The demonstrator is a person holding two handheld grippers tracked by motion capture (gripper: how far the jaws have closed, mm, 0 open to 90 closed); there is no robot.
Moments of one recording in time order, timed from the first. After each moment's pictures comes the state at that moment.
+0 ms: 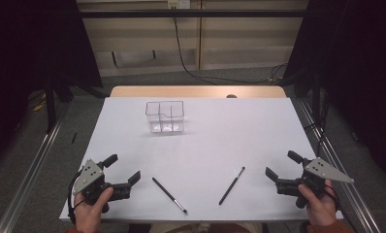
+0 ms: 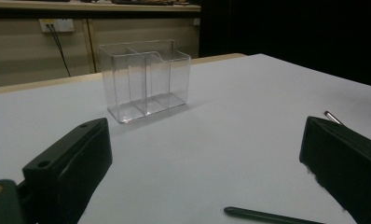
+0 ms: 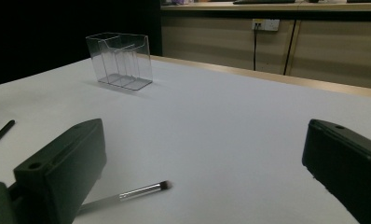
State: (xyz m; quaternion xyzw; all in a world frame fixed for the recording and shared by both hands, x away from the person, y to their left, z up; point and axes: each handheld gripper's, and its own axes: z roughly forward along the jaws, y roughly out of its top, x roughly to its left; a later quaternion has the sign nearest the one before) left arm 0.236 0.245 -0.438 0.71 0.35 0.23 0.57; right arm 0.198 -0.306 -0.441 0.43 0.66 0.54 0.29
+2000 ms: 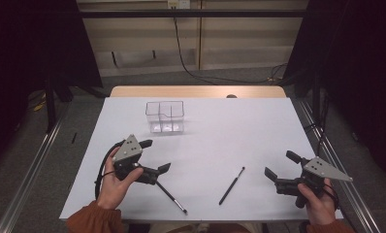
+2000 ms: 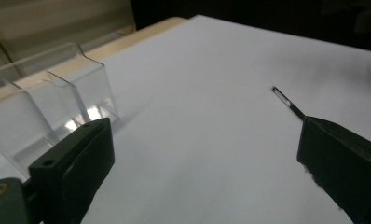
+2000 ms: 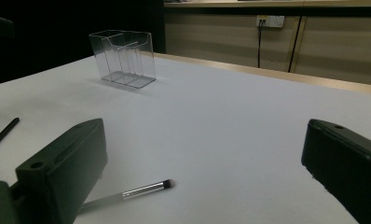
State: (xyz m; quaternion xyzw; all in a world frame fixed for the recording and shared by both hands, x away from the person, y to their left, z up) left arm 0.284 0.171 -0.400 0.81 0.23 0.14 0.51; right arm 0.201 -0.305 -0.442 0.42 0.67 0.54 0.28
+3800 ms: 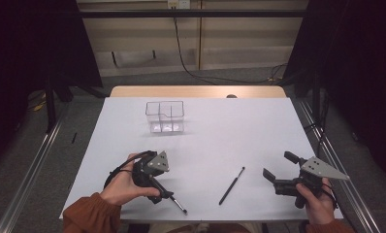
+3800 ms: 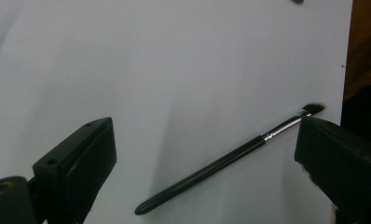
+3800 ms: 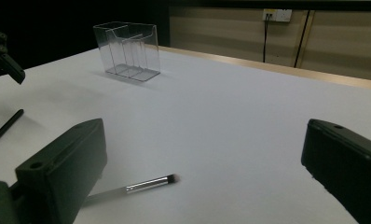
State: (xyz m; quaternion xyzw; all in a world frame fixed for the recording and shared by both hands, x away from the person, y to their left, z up) left arm 0.282 0.130 -0.419 0.95 0.09 0.03 0.28; right arm 0.202 -0.302 -0.443 0.42 0.68 0.54 0.28
